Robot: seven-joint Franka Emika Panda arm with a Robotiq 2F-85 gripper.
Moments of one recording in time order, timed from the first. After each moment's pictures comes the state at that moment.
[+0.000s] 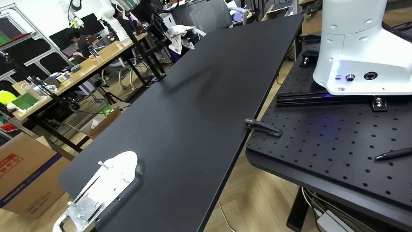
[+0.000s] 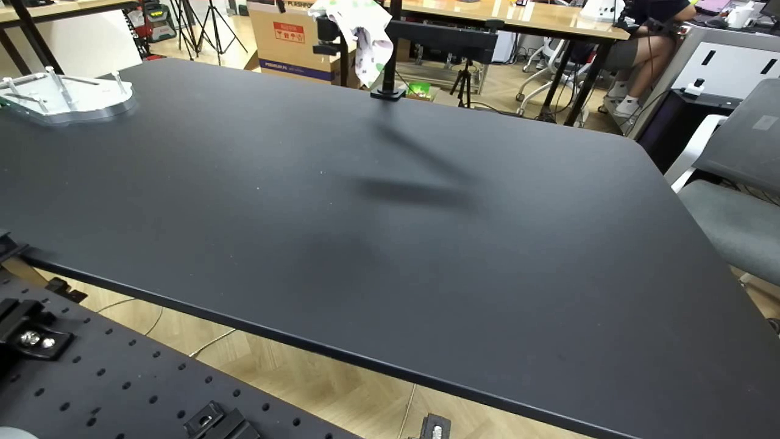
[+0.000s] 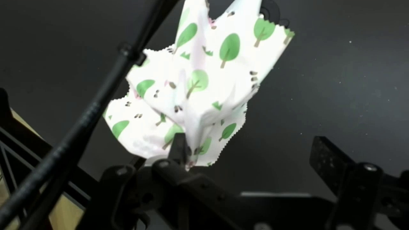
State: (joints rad) arm 0.13 0.27 0.10 -1.91 -0.39 2.07 -0.33
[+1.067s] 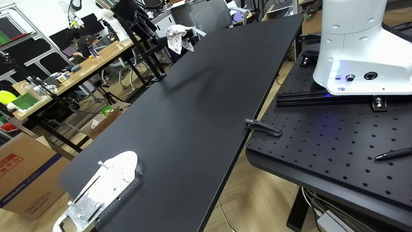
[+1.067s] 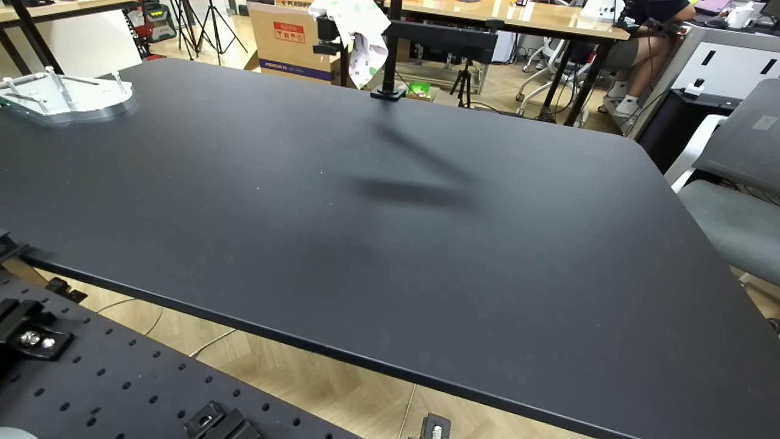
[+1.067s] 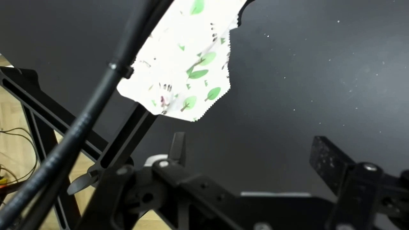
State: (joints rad) arm 0.22 0.29 0.12 -1.81 -0.45 1.96 -0.20
